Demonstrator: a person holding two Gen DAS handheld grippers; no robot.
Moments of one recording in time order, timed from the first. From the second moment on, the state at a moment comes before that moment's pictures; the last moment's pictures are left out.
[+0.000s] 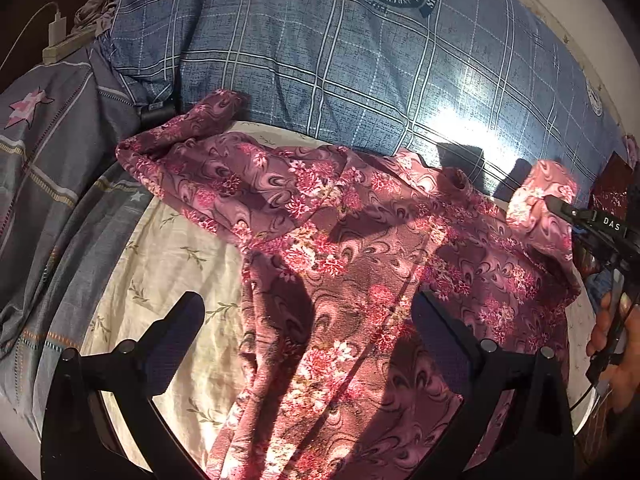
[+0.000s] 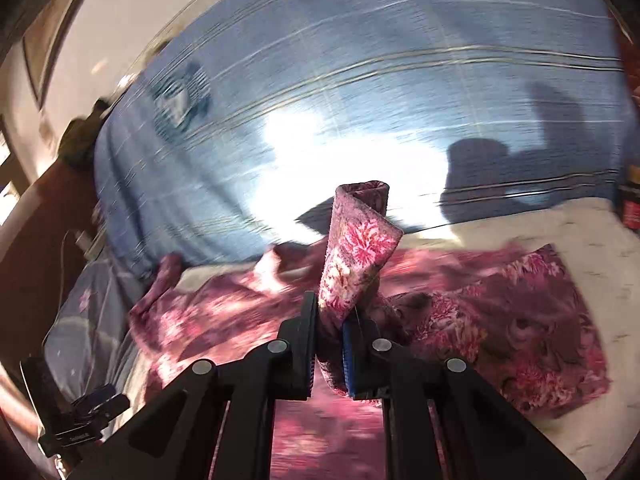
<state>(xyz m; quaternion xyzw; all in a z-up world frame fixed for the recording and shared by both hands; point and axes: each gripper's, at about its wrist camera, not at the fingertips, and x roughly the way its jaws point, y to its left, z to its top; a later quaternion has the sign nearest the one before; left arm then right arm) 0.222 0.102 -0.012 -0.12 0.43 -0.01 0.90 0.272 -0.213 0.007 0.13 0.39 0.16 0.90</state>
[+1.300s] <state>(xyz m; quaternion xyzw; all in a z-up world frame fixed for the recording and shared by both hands) 0.309 0.090 0.011 -0.26 0.41 -0.02 0.87 0.192 -0.335 -0.088 0.46 0.41 0.17 0.77</state>
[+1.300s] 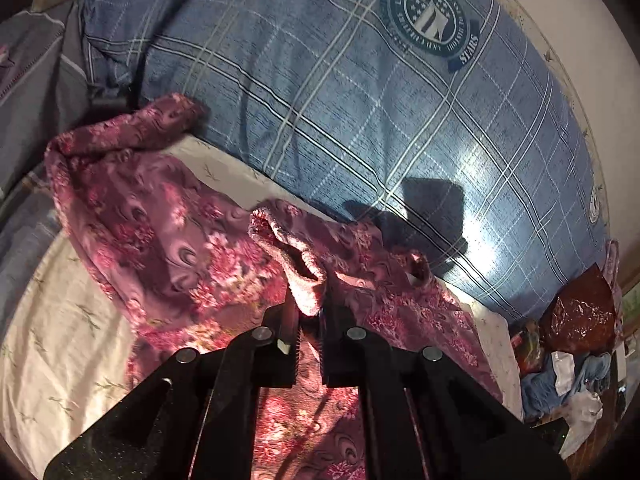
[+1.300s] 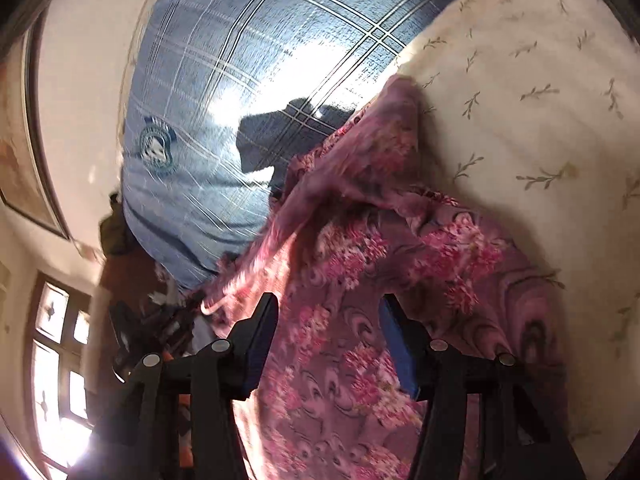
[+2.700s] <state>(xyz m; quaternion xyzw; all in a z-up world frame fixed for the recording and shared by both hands) 0.312 0.027 -0.063 -0.17 0.48 -0.07 0.86 0.270 -0.247 -0.106 0.18 0.40 0.10 0.89</state>
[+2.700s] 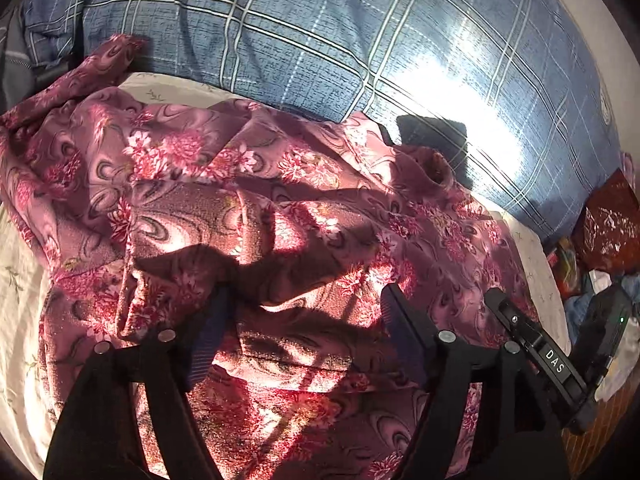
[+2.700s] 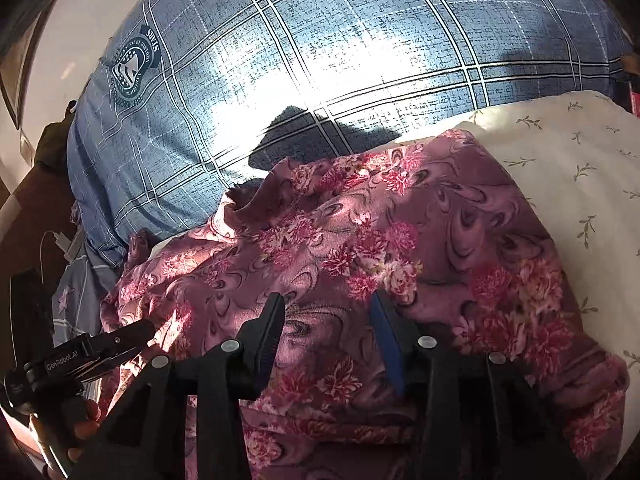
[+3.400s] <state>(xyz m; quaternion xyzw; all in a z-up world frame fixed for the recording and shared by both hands) 0.431 0.283 -0.027 -0.07 0.50 0.15 0.85 0.265 -0.252 -0.101 0.20 0.39 0.12 0.89</state>
